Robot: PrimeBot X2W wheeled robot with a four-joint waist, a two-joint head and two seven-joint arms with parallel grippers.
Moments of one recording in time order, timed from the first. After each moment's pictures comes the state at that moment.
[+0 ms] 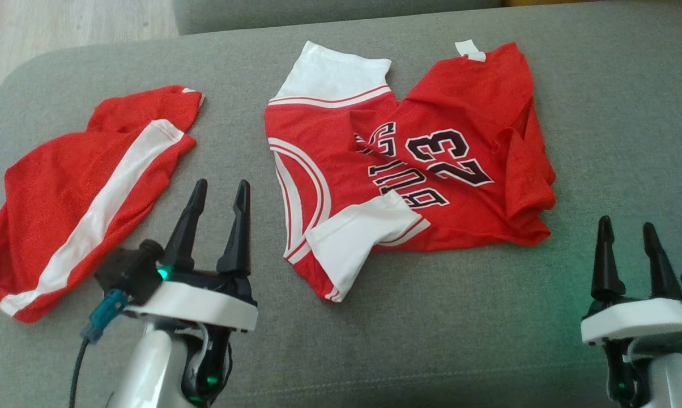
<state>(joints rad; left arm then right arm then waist) -0.13 0.04 -0.24 0.11 -0.36 -0.06 -0.25 -0.05 -0.04 -0.18 0.22 0.20 0.12 -0.11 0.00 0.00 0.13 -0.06</state>
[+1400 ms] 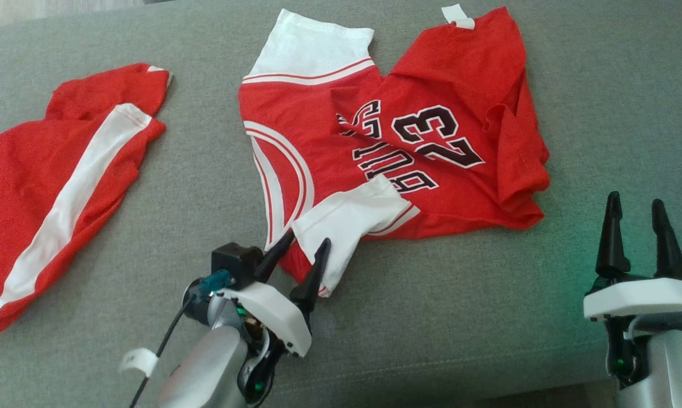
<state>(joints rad) -0.32 0.04 -0.56 0.59 -0.44 -0.11 -0.22 -0.13 -0.04 -0.20 0.30 0.20 0.12 -0.19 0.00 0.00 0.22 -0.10</state>
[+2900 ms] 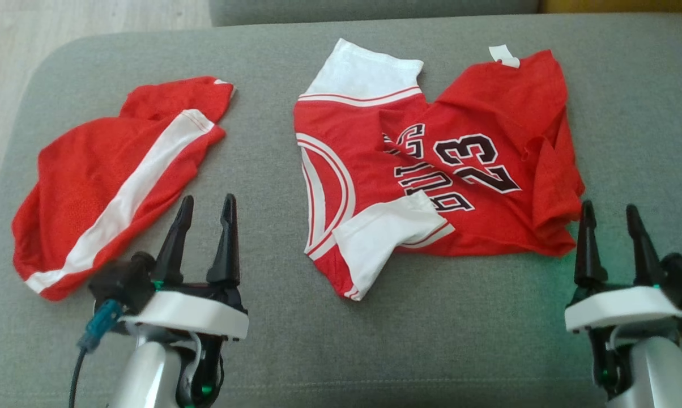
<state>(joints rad) -0.10 0.04 -0.22 0.13 -0.36 -0.03 -0.25 -0.12 -0.04 -0.13 0.29 0.17 0.12 -0.19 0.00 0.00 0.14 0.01</state>
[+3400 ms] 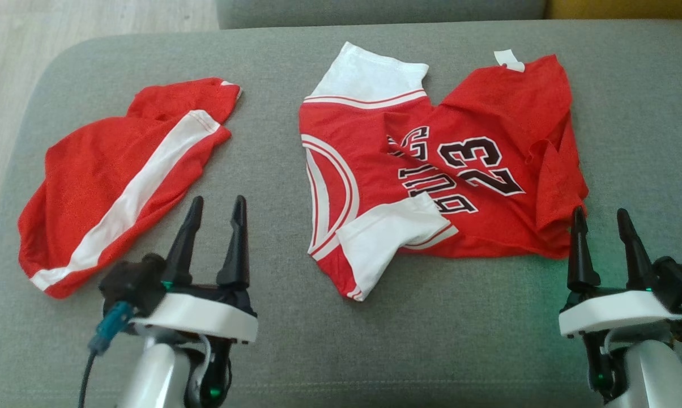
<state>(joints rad) -0.09 0.04 -0.25 0.11 -0.34 -0.01 -0.25 -0.09 -0.04 -0.11 0.28 0.17 0.12 -0.19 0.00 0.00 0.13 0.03</state>
